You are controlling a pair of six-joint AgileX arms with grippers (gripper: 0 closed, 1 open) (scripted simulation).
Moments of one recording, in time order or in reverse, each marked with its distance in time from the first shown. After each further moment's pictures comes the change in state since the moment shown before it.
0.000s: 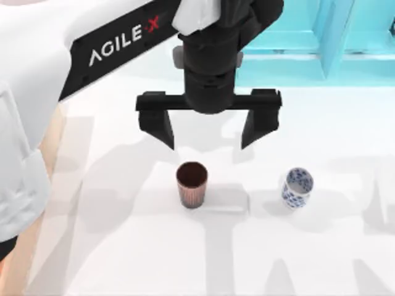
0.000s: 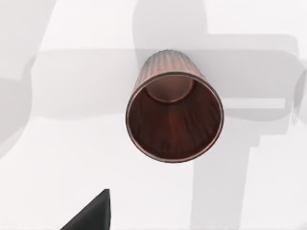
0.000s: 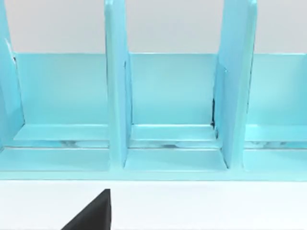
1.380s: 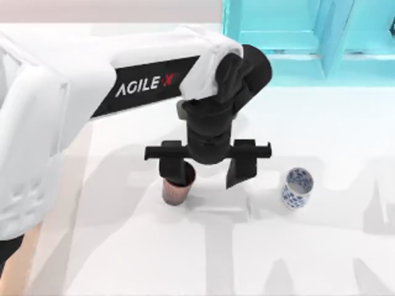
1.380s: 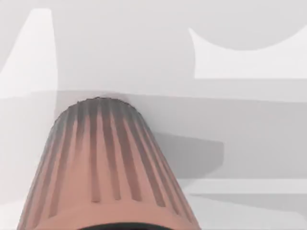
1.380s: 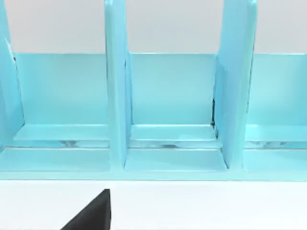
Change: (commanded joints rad) left arm -0.003 0.028 -0.352 0.379 -0.001 0.002; right arm 0.000 0.000 0.000 0.000 0.000 0.000
